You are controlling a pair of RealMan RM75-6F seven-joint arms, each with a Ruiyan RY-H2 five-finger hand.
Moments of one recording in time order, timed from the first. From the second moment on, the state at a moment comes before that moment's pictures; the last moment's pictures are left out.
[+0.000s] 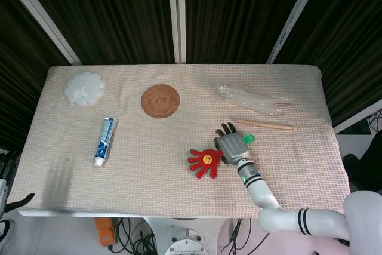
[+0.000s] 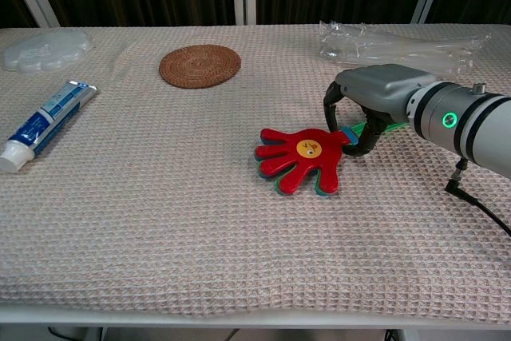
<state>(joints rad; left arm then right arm) 0.02 -1.10 0.00 -1.50 1.52 1.56 -0.10 0.81 -1.63 0.14 -1.60 -0.78 1.05 -0.73</state>
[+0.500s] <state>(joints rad) 0.01 -1.11 0.00 -1.48 1.55 1.56 -0.16 0.74 -1.62 0.14 -1.56 -0.99 1.05 -0.43</state>
